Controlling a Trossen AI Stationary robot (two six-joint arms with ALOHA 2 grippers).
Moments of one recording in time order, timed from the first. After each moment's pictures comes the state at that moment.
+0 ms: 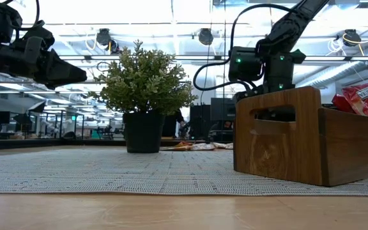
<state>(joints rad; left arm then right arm) 0.43 0.07 0.04 -0.05 0.08 0.00 -0.26 1.67 0.87 -0.59 -0.03 -0.17</state>
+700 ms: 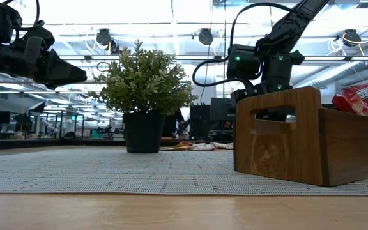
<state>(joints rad) 0.43 0.07 0.04 -0.05 0.08 0.00 -0.26 1.67 0.87 -0.51 -0.02 -0.27</state>
